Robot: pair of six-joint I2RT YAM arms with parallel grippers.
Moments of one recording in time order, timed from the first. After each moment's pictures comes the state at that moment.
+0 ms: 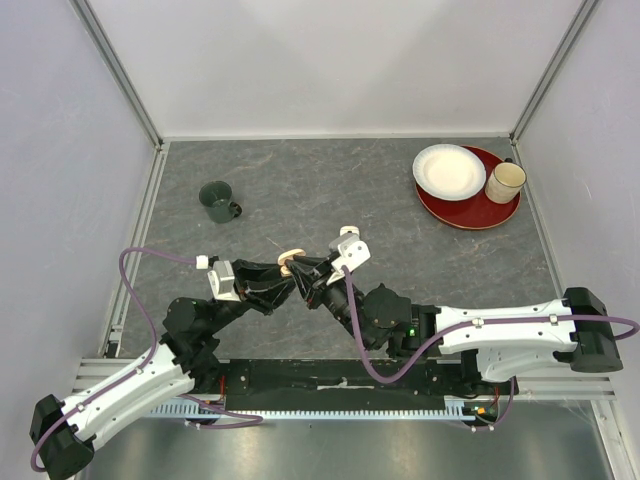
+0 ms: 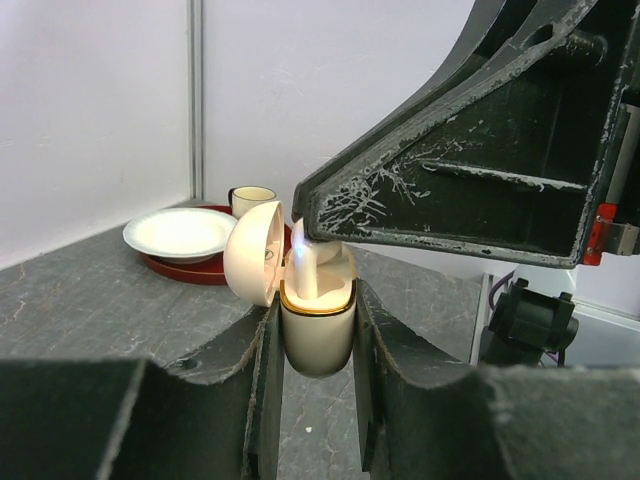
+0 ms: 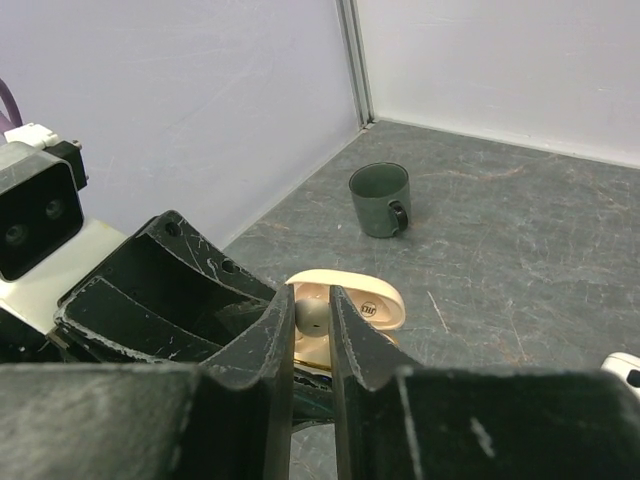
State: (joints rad) left arm -0.83 0.46 0.20 0.71 0.24 -0.23; right arm 1.50 1.25 0.93 0.50 0.78 0.13
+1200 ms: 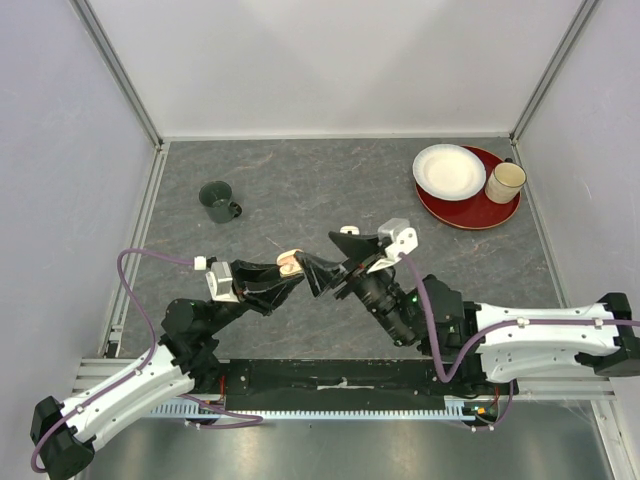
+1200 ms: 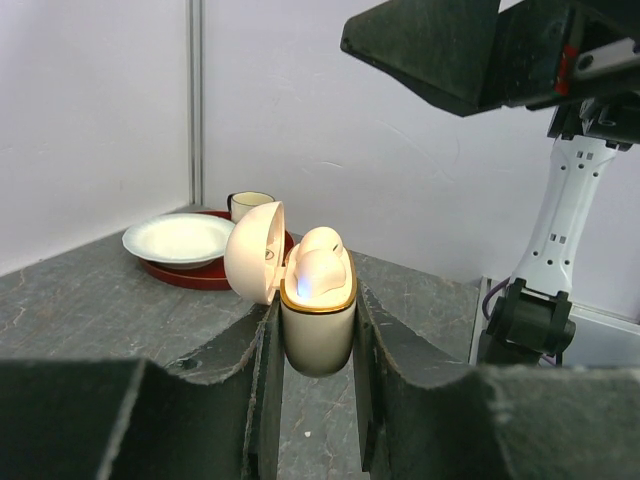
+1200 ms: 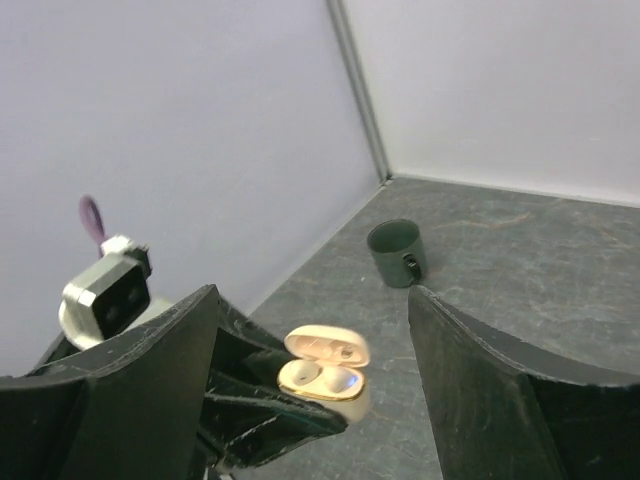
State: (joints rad) left arm -0.83 0.44 0.20 0.71 0.24 -0.23; right arm 1.50 1.09 0.95 0.47 0.75 0.11
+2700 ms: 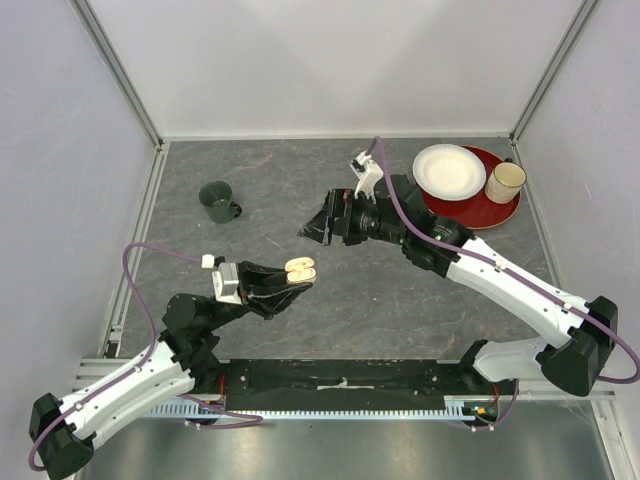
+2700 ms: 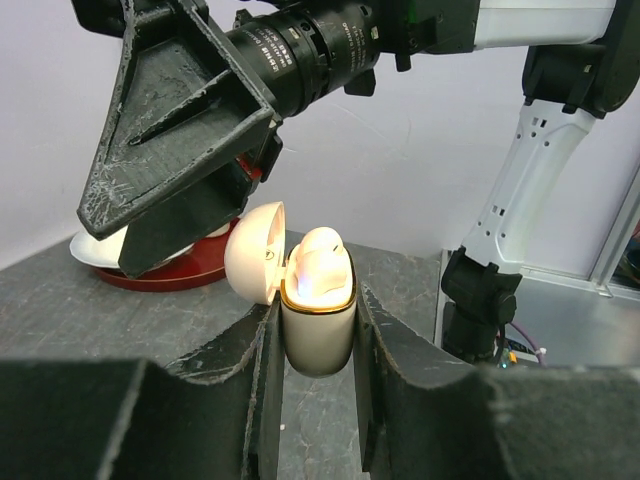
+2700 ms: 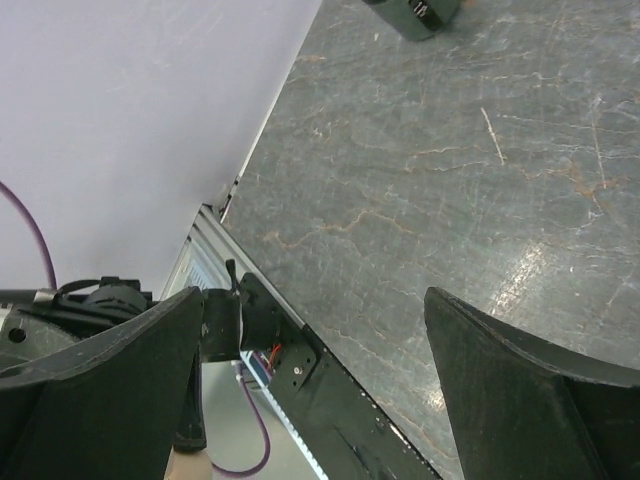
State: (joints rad) left arm -0.83 0.48 0.24 0.68 0.37 -0.23; right arm 0.82 1.30 1.23 -0.28 -0.18 0.74
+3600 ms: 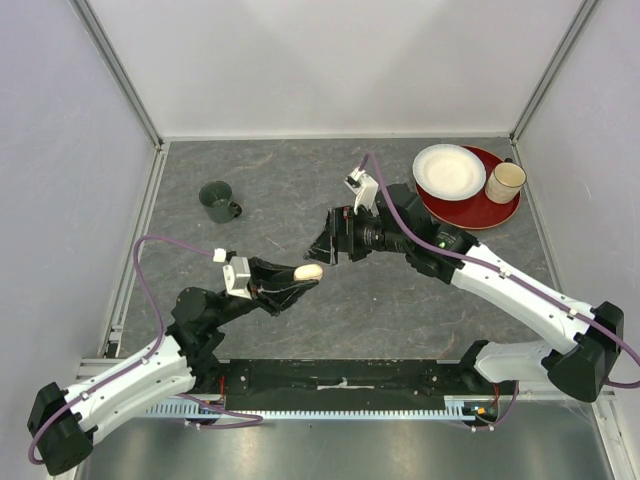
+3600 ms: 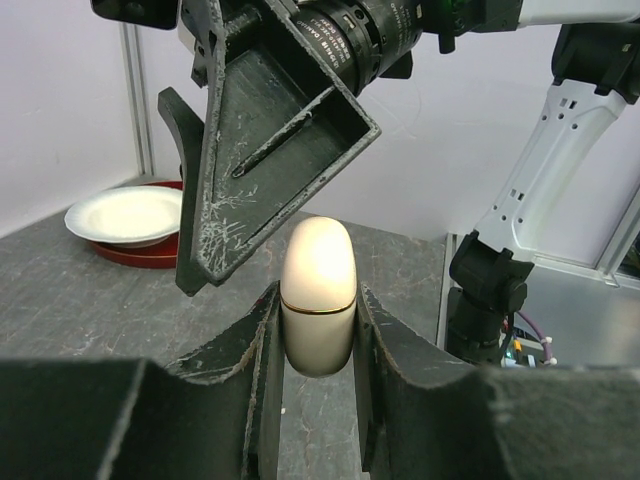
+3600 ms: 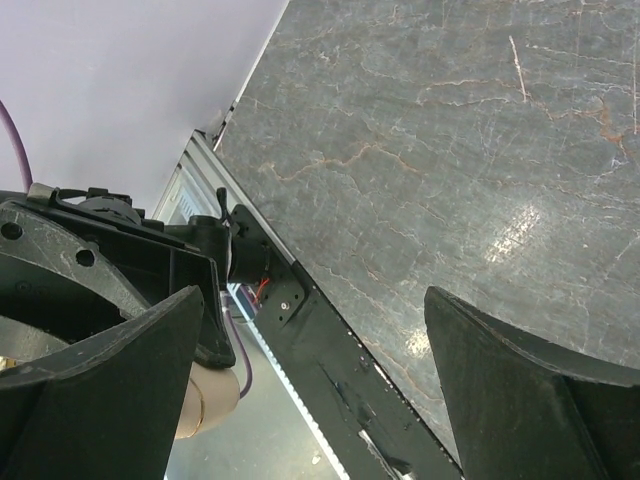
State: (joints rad) left arm -0.83 0.58 0.25 0.71 0.37 -0.23; right arm 0.83 1.26 1.17 -0.34 -0.30 0.65
